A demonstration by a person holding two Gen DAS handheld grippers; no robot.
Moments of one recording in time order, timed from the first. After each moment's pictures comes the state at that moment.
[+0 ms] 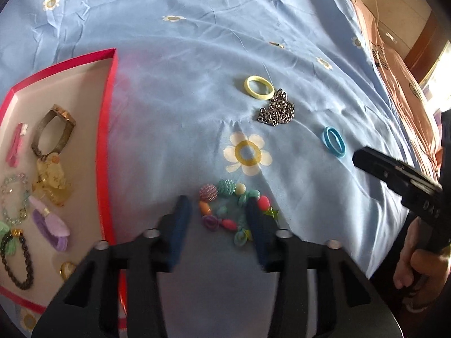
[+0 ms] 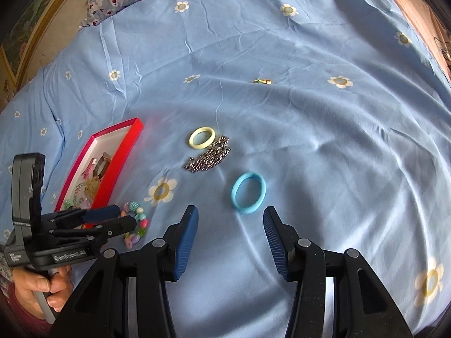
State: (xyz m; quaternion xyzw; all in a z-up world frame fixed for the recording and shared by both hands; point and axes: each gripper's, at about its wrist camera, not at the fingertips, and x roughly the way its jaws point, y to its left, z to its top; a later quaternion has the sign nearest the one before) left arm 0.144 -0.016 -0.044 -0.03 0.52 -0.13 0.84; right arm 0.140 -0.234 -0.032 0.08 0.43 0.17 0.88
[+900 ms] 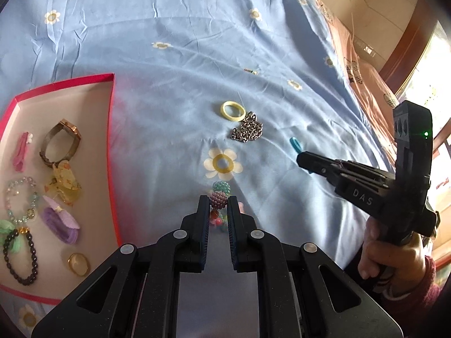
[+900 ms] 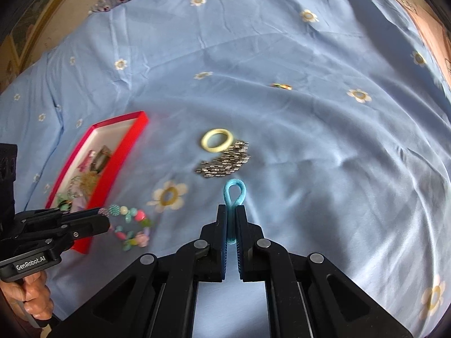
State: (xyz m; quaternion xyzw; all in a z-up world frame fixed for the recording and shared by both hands) left arm 0.115 0.001 -0.006 -0.06 0.47 -0.18 0.86; right arm 0.146 -0.201 -0.031 0.05 0.42 0.18 0.89
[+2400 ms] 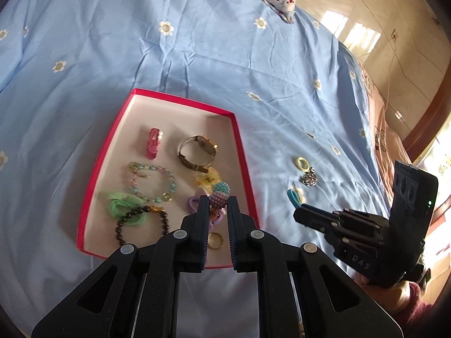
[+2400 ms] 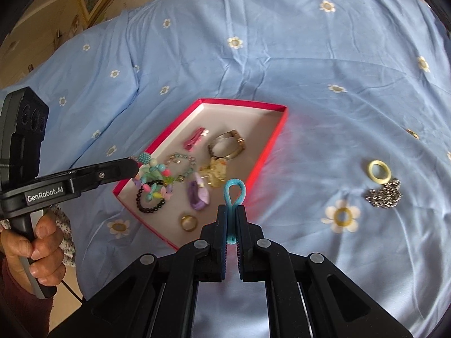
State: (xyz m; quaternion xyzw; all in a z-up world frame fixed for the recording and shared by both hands) left arm 0.058 0.158 0.033 -0.17 0.40 -0.06 0.90; right arm 0.100 -0.041 0.005 -0.02 0.40 0.34 0.85
